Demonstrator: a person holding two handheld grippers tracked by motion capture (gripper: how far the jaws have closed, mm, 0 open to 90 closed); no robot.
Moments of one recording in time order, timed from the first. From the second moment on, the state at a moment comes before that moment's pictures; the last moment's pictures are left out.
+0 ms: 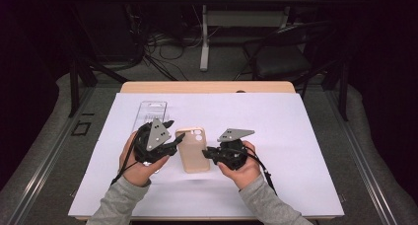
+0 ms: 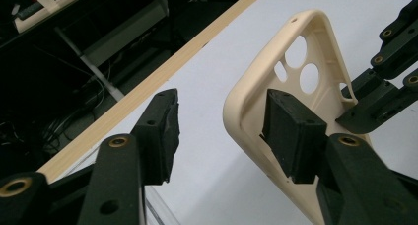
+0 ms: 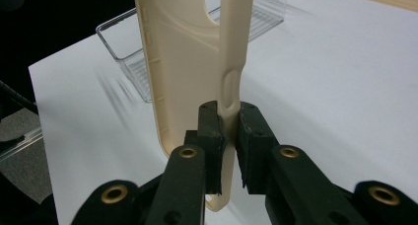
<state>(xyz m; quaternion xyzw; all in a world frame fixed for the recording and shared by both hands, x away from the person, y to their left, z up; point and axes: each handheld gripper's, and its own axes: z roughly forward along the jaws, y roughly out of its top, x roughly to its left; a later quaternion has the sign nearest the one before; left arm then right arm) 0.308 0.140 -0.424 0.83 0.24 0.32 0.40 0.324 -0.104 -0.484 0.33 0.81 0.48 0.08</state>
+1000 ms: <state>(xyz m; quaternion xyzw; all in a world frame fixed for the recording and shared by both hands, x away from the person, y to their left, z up) 0.307 0.137 -0.425 0.84 0.23 0.31 0.38 0.323 -0.101 -0.487 0.32 0.82 0.47 0.08</state>
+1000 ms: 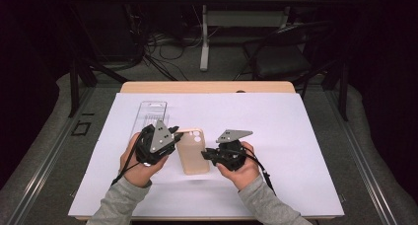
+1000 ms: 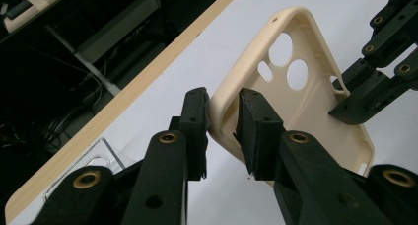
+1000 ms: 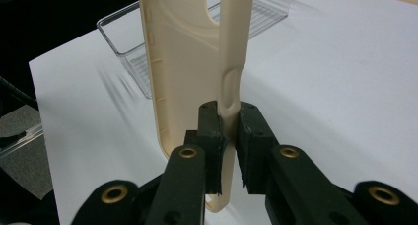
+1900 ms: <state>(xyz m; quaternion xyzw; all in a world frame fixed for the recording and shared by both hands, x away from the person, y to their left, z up) 0.311 0.143 -0.422 0.85 0.23 0.29 0.39 0.324 -0.101 -0.489 0.32 0.81 0.47 0.07</state>
